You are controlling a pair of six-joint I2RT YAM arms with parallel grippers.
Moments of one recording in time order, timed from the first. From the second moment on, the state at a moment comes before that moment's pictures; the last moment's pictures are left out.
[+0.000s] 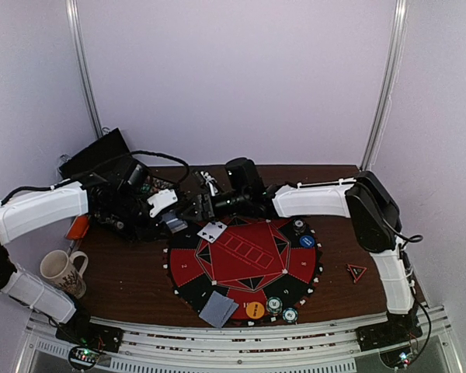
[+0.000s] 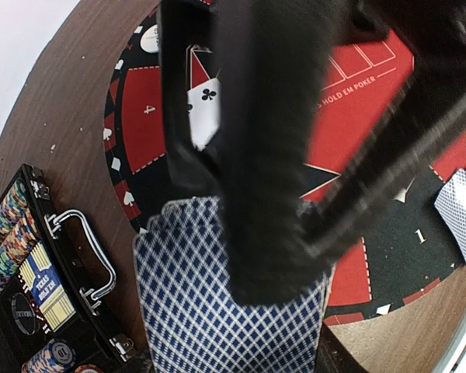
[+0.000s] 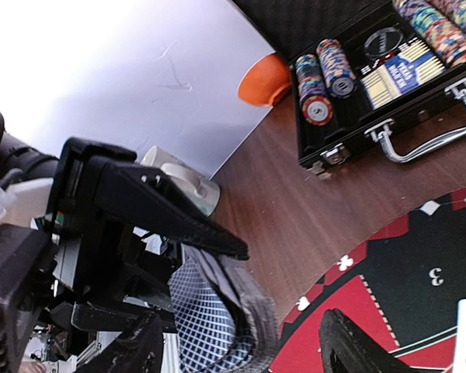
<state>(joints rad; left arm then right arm) -0.59 1.36 1.05 -0.67 0.16 0.52 0.85 2.23 1.70 0.16 -0.73 0.62</state>
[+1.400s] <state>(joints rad) -0.61 1.39 1.07 -0.73 0.09 0.56 0.84 2.28 1.82 -0.08 -0.69 0.45</state>
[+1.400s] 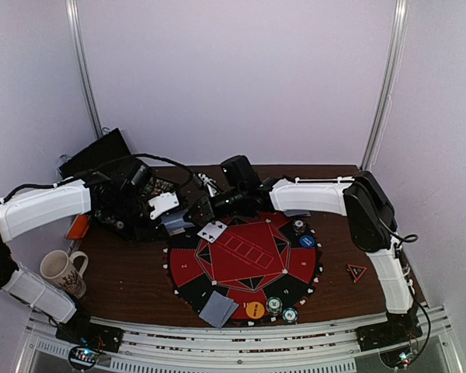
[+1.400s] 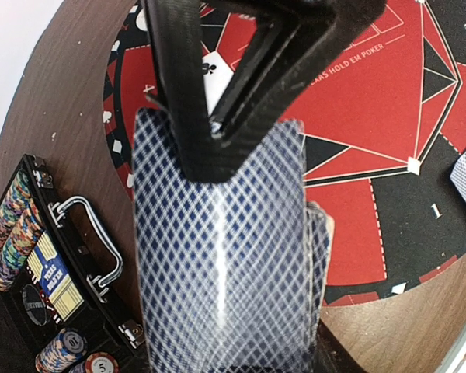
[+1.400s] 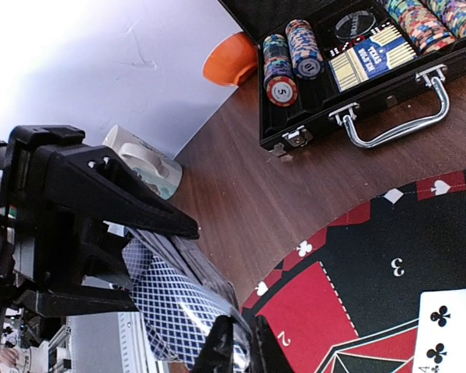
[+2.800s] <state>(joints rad) -0.61 1.41 1.07 -0.71 0.00 0.52 1.04 2.38 1.95 -0.90 0.70 0.06</state>
